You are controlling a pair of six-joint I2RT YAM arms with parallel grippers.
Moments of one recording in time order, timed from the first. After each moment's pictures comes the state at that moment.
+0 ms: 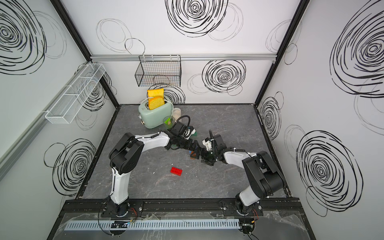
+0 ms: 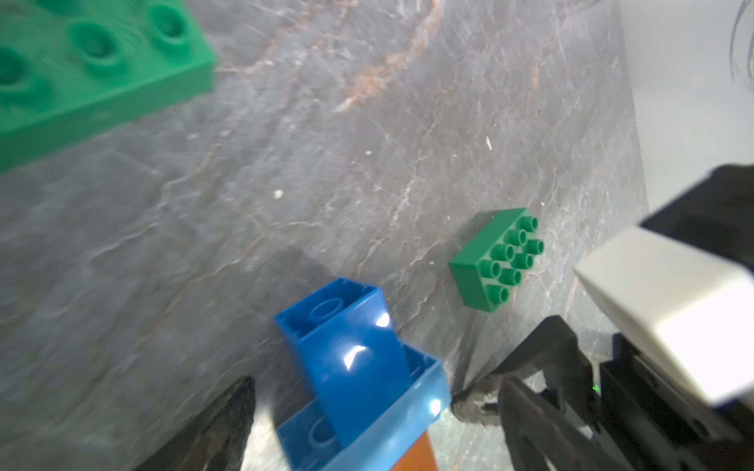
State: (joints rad) left arm -0.62 2.05 1.32 -0.25 0.50 -0.38; right arm 0.44 1.55 0.62 -0.02 -0.68 0.75
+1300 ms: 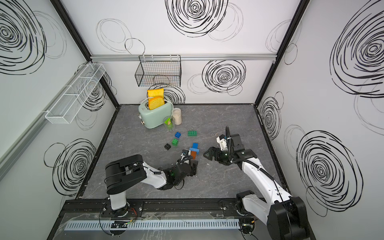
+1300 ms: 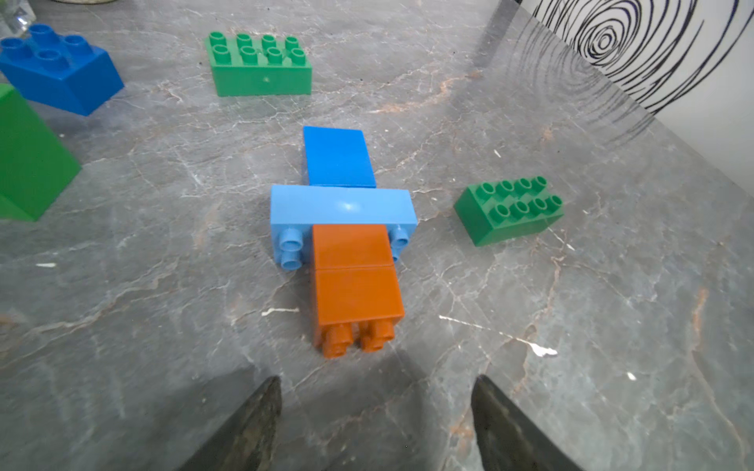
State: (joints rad) left arm -1.12 1.91 0.66 0.67 -0.54 -0.66; right arm 0.29 1.05 0.68 -0.60 -0.57 0.51
